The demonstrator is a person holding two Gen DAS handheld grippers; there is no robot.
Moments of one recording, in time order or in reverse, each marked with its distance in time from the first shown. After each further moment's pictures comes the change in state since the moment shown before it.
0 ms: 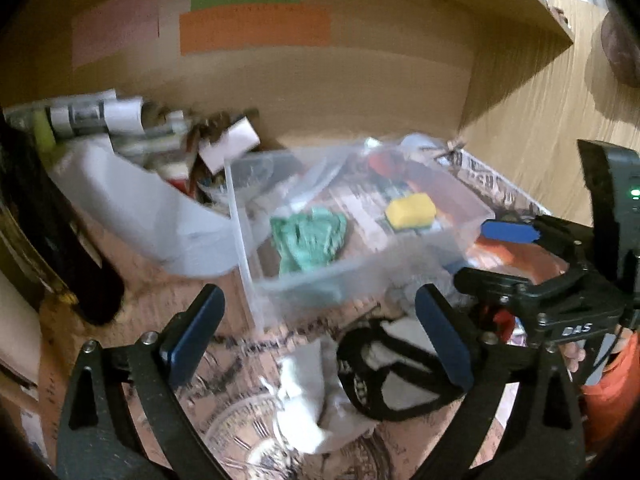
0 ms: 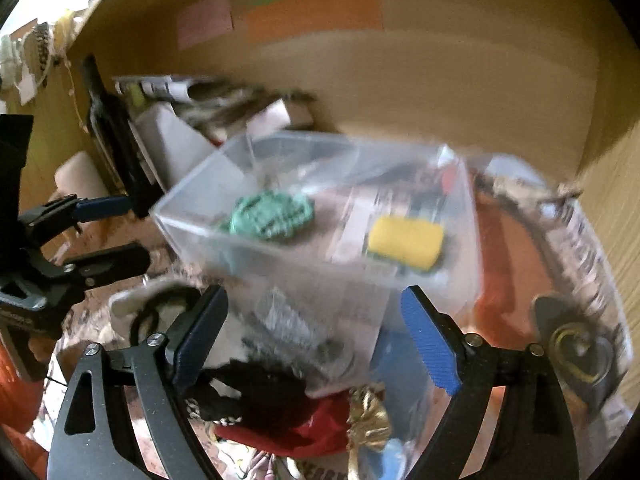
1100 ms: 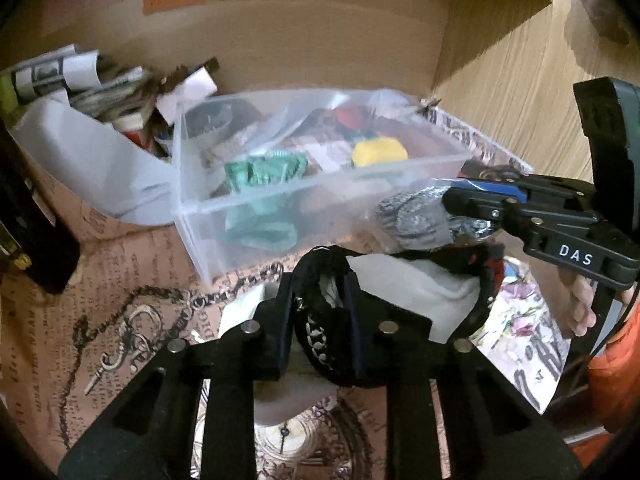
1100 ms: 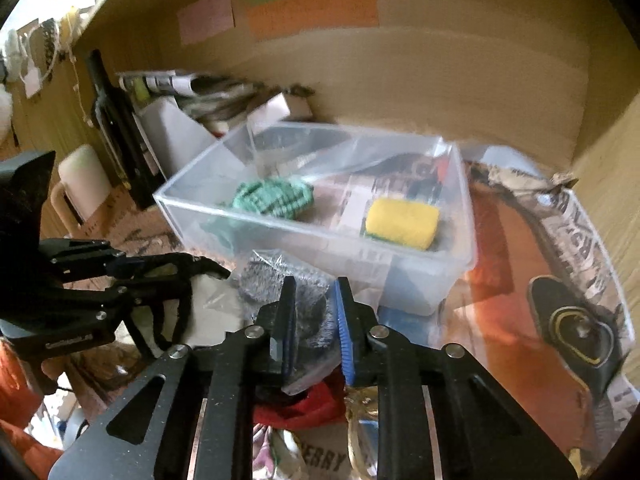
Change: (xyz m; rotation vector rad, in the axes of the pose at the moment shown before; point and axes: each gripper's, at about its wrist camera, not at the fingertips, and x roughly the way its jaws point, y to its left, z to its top) left arm 0.013 -0.023 -0.034 0.040 0.058 -0.079; right arm -0.017 -0.002 -0.013 -0.012 -0.046 -0.013
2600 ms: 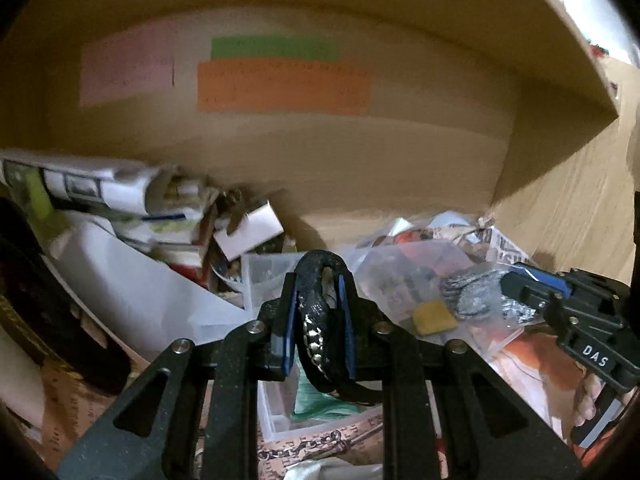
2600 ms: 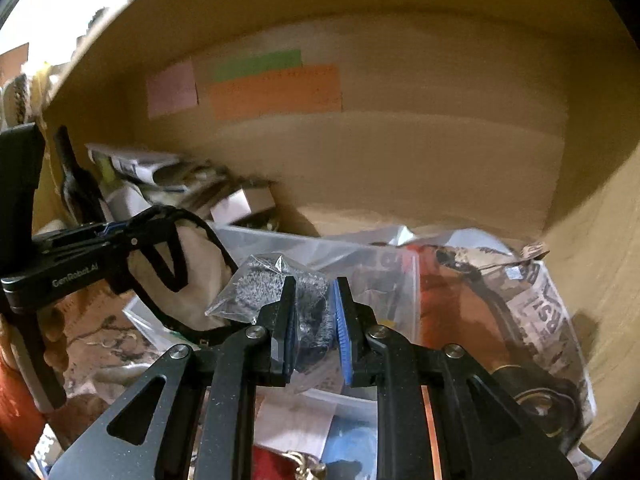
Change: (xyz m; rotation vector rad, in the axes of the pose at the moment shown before) left arm 0.004 0.046 0.105 -0.118 -0.223 0.150; right arm -0.001 -0.019 0.062 0.020 -0.158 -0.093
